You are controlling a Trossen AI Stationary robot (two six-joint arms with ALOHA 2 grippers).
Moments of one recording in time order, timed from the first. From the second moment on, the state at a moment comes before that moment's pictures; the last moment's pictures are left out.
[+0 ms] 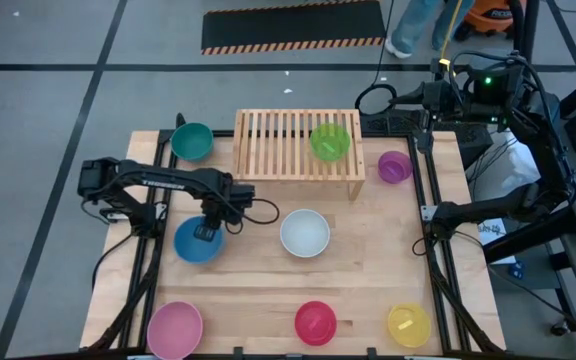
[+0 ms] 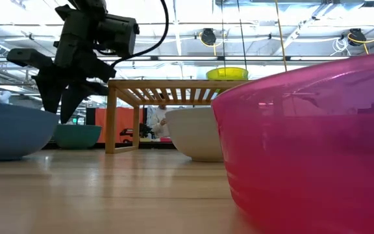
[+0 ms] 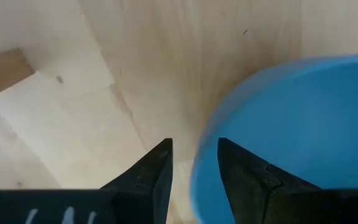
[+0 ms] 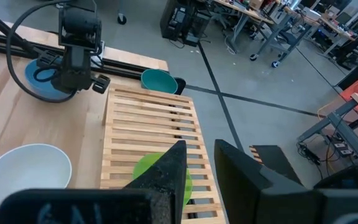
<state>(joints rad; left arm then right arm) 0.11 1.54 1.01 -1.17 0.06 0.41 -0.59 1.19 1.94 -1.15 -0.21 -0.52</state>
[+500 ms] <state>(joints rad) 0.11 1.54 0.97 -1.12 0.09 0.40 -0.59 1.19 1.94 -1.15 -0.21 -0.52</state>
